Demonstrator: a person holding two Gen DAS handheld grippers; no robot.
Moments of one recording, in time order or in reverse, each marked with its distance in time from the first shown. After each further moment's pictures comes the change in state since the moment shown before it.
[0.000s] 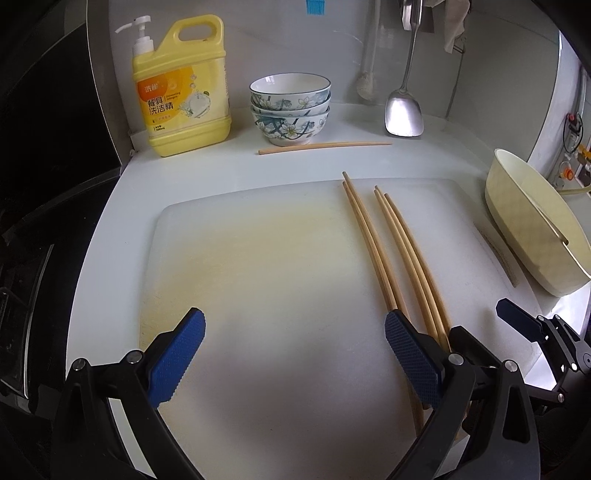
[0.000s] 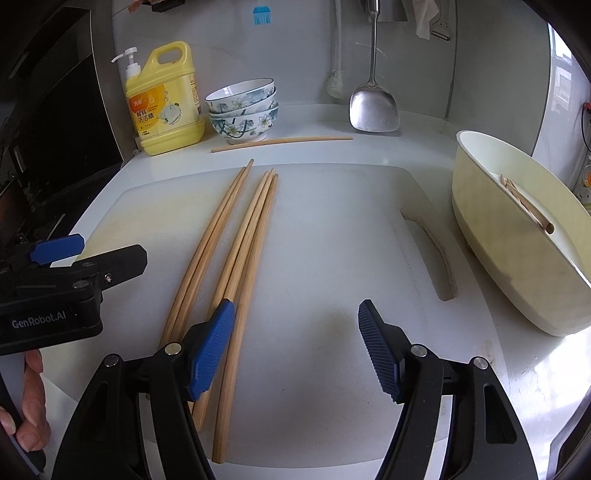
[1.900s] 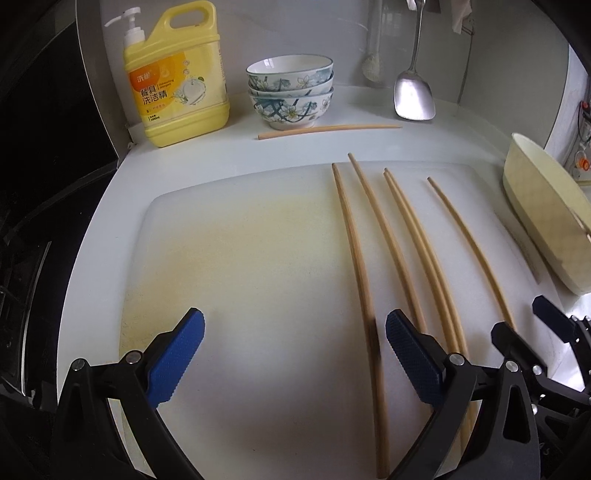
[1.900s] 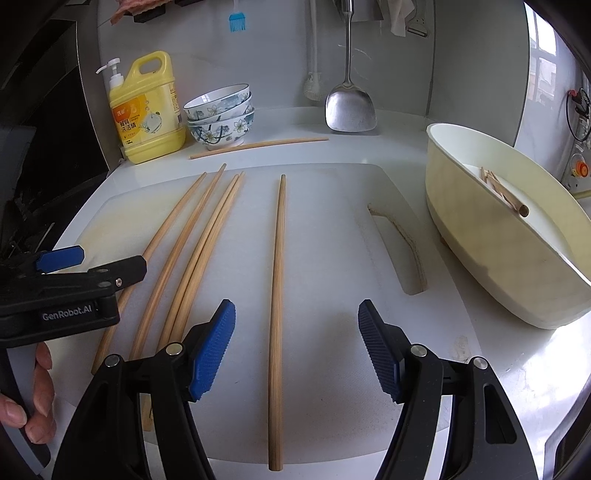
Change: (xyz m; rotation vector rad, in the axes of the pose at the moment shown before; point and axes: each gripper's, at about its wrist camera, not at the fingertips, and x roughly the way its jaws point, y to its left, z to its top) left arm 0.028 -0.010 -0.001 0.021 0.039 0.069; right arm 0.002 -0.024 -0.004 0.041 -0.010 -0.024
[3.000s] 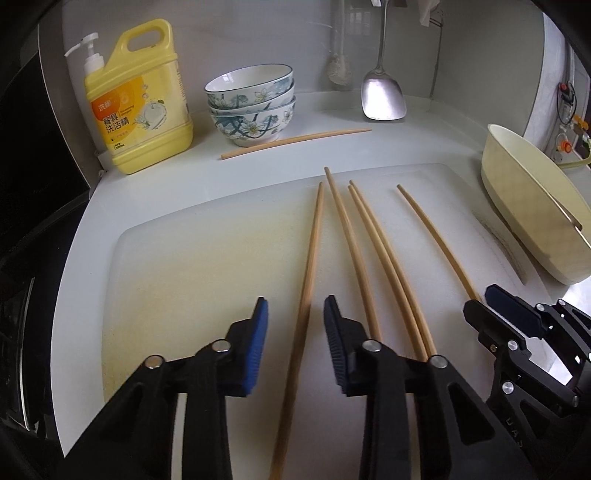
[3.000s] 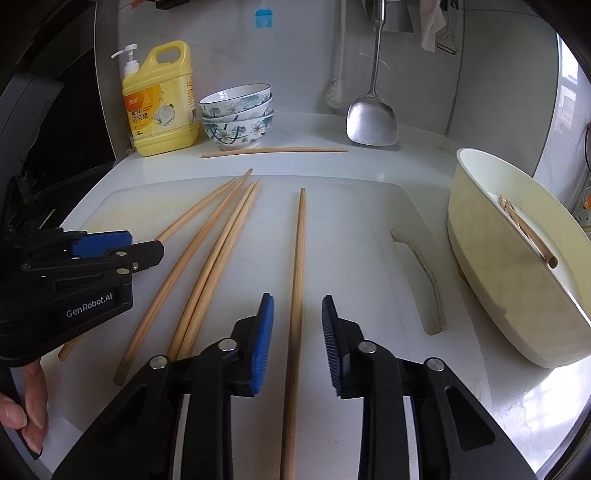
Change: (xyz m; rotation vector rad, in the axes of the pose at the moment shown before) left arm 0.001 -0.023 0.016 0.084 -0.028 -0.080; right arm 0.012 0.019 0.015 -0.100 -0.020 0.002
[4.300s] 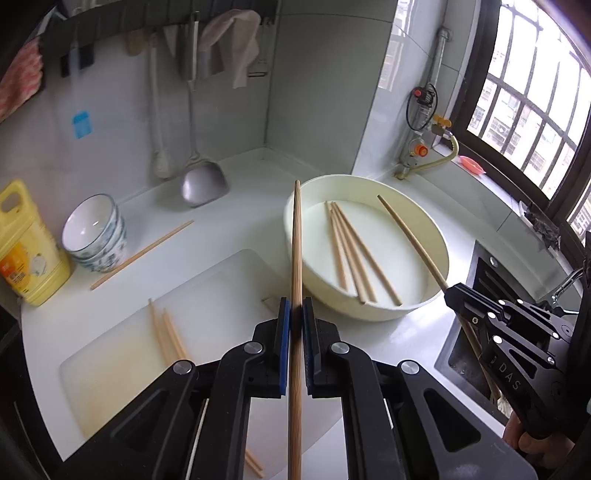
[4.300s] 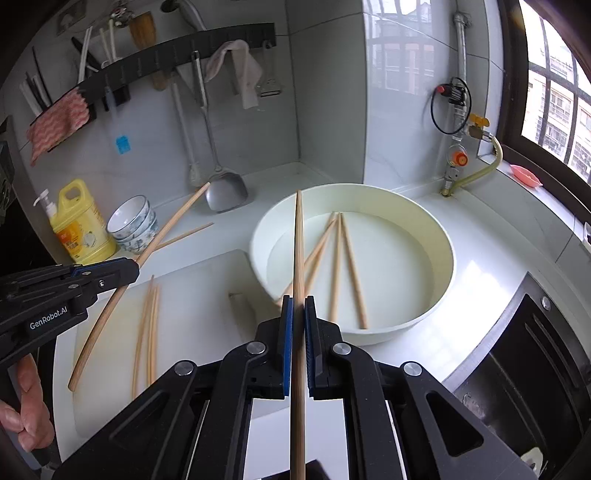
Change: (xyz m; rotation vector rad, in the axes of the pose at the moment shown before) left arm -0.116 -0.134 0.105 0.259 -0.039 -0.418; right arm -0.164 -0.153 0.030 0.401 -0.049 -0.231
